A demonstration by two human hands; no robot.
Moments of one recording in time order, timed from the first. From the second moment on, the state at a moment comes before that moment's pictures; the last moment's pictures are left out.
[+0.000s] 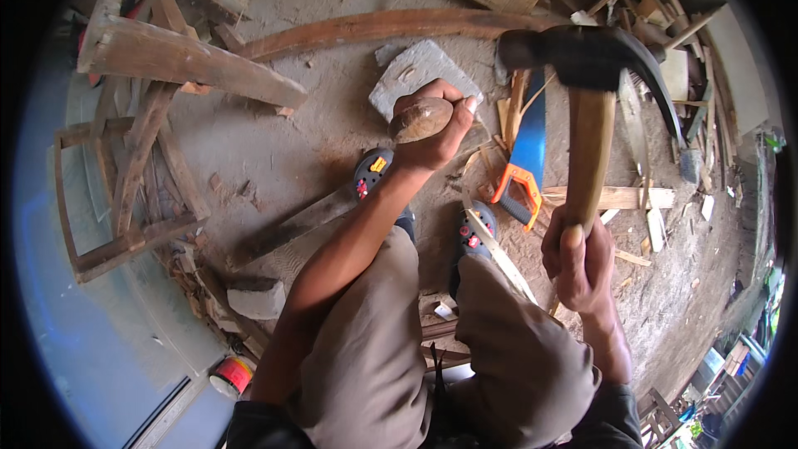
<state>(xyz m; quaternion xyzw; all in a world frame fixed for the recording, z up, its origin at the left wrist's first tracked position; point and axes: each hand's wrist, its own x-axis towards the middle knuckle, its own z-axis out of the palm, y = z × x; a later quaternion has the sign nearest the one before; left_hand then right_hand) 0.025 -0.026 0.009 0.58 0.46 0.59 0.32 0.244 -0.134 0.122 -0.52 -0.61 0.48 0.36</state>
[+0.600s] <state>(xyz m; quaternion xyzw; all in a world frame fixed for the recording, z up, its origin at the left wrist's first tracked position) 0.052 -0.030 0.005 0.63 0.35 0.58 0.37 0.235 -0.136 0.209 -0.58 -0.70 0.41 0.08</state>
